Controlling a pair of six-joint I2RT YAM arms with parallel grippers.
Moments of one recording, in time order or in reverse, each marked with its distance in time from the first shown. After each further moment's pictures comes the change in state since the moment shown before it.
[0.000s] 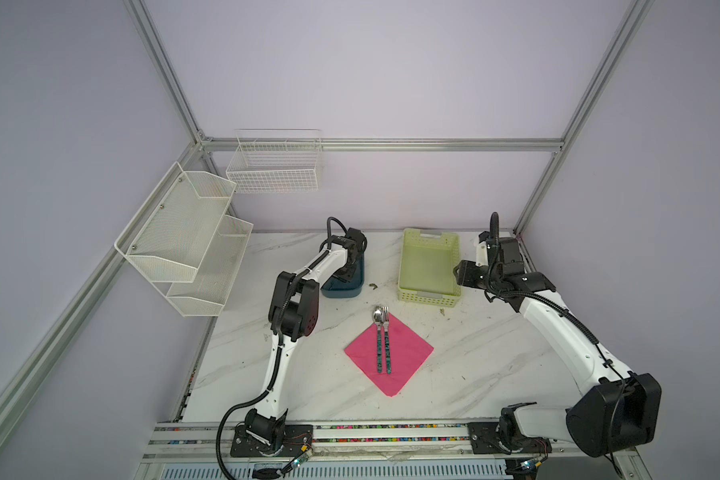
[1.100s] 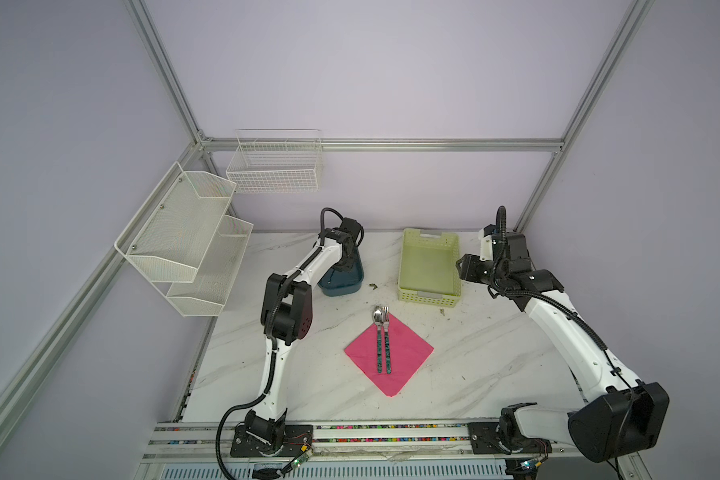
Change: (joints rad) left arm 0.012 -0.153 0.002 0.035 0.079 0.015; right arm 0.000 -0.041 0.063 -0.029 0.005 0.012
